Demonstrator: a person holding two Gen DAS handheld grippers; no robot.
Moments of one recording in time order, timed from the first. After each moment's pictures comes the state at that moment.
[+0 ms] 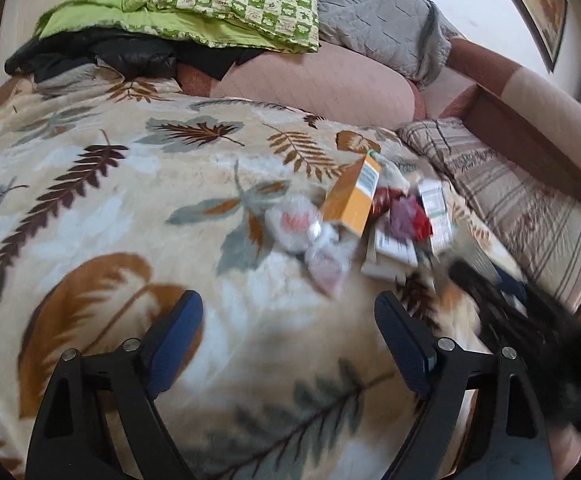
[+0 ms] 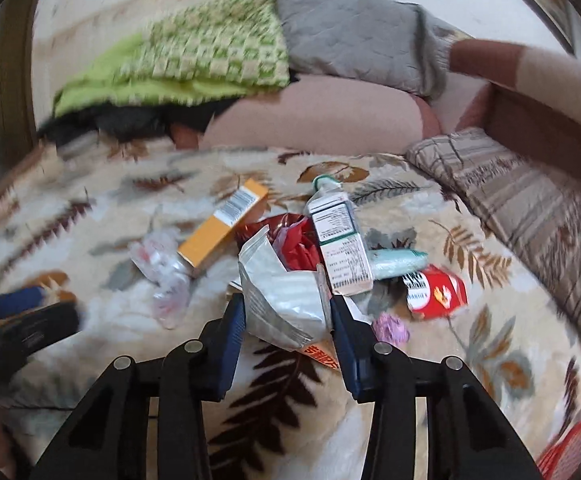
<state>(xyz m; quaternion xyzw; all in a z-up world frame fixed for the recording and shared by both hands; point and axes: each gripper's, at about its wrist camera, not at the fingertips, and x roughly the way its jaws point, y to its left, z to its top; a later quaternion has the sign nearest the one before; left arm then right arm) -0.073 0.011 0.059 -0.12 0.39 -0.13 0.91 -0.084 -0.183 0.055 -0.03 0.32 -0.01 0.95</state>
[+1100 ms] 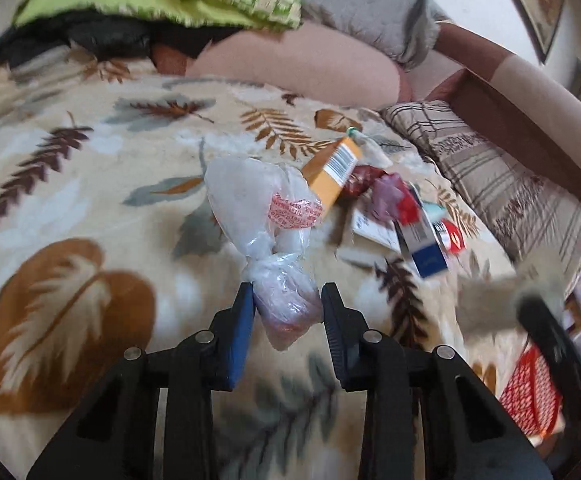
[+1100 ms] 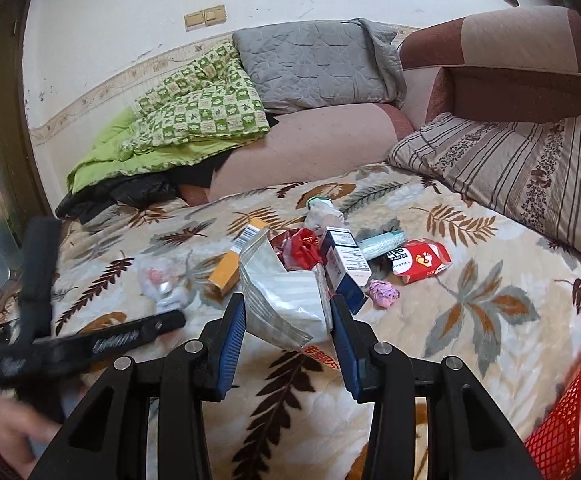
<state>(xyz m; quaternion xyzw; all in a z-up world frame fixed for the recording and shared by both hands) -0.079 -0.007 0.048 -0.10 0.40 -0.16 0.90 -0.163 -0.193 0.072 0.08 0.25 0.00 0.97</state>
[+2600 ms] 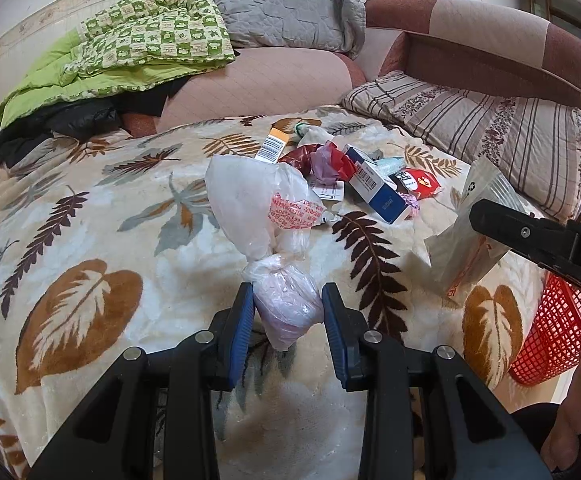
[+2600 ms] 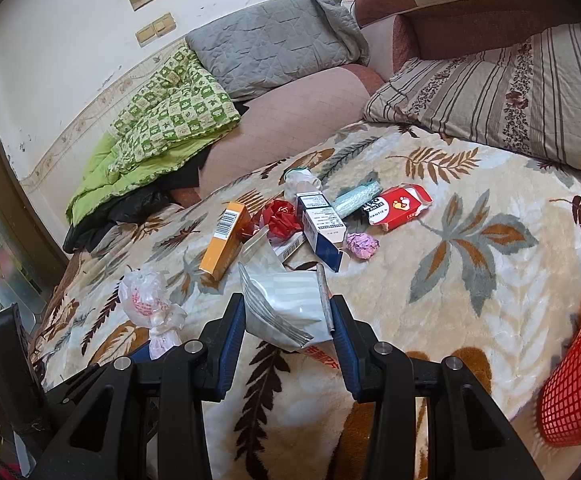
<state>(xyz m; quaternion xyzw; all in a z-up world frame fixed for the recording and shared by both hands) -0.143 -0.055 0.053 0.04 0.34 -0.17 0.92 -0.179 -0.237 0.056 0.20 0.28 0.00 0.94</state>
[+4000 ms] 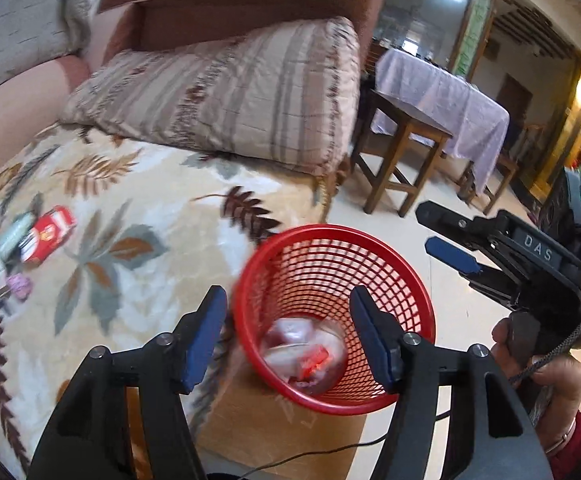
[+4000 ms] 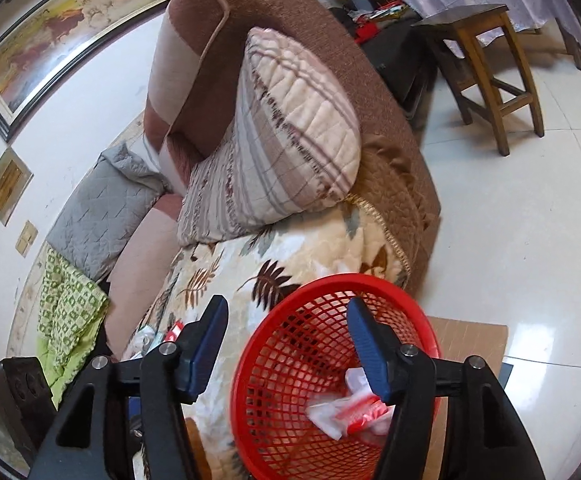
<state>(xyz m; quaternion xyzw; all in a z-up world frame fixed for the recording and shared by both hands) -0.226 -0.346 0.099 0.10 0.37 -0.50 0.78 -0.401 -0.525 0.066 0.42 0.16 -0.22 0.87</state>
